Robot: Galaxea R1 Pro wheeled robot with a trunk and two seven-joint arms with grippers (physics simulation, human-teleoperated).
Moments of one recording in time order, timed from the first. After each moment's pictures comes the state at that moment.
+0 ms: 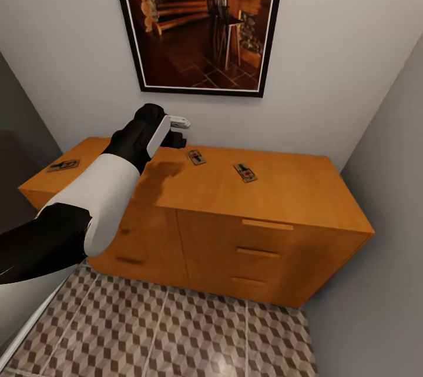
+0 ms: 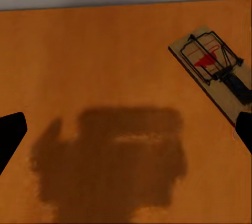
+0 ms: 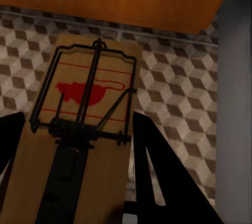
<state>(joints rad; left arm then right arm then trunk) -1.53 -0.16 -0.17 -0.58 0.12 1.02 0.21 -0.08 -0.01 -0.54 -0.02 0.57 -1.04 0.01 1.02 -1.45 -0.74</state>
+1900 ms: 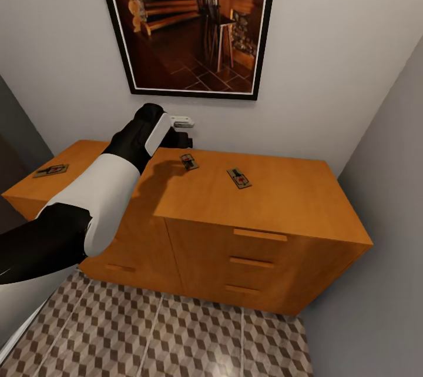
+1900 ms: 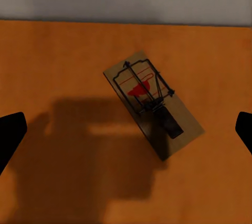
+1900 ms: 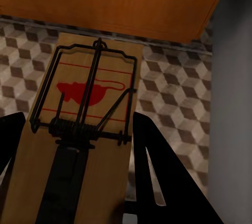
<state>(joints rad) -1.53 -0.16 -0.17 -0.58 0.26 1.01 0.21 -0.08 -0.01 -0.54 -0.02 0.57 -1.04 0.01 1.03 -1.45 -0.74</state>
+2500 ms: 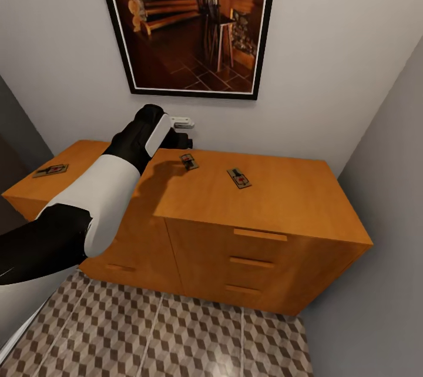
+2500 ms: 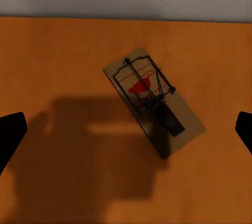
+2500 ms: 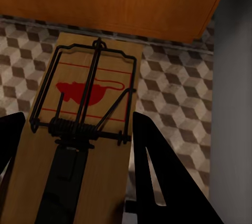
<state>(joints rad) -1.52 -0.16 -0.17 -0.58 0.26 1.01 0.21 -0.08 0.00 -0.54 -0.02 0.57 -1.04 0.01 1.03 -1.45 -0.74</state>
